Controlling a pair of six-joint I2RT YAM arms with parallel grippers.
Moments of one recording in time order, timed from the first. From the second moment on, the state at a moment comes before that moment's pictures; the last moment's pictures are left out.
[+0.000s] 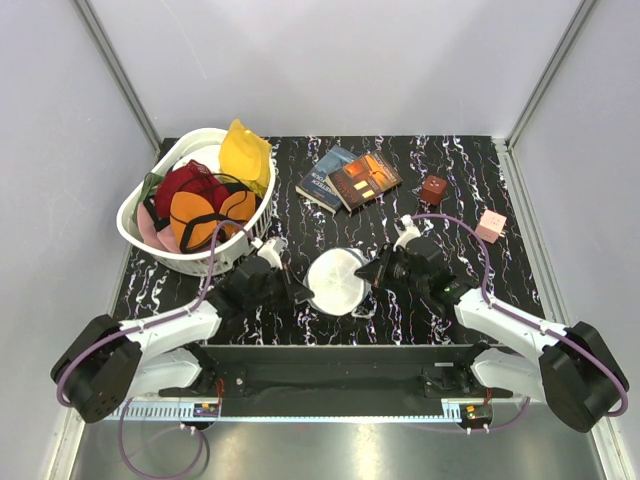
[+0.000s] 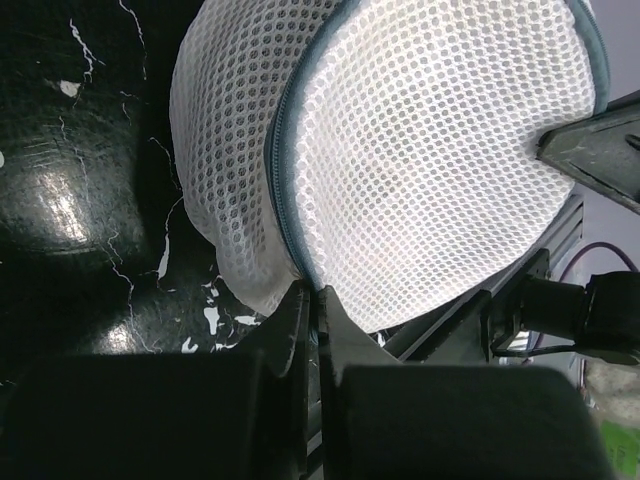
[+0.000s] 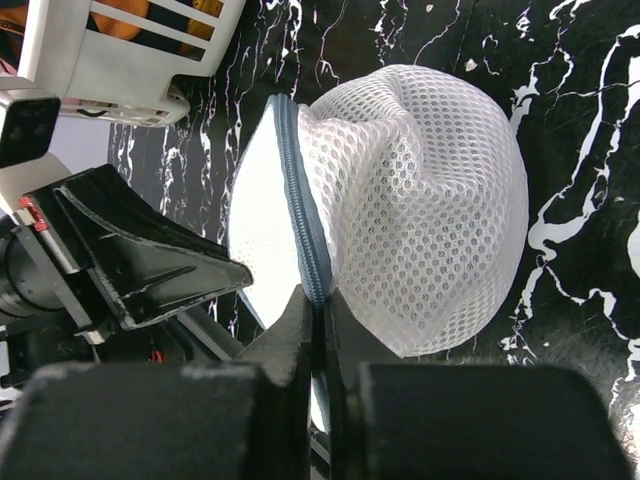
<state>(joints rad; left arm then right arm) -0.71 1.13 0.35 0.22 0.19 -0.86 0.62 1.11 0.48 0.17 -0.22 0.80</state>
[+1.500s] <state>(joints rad) -0.64 0.93 0.40 0.15 0.14 -1.10 0.87 1.15 0.47 0.13 -0.02 0.58</state>
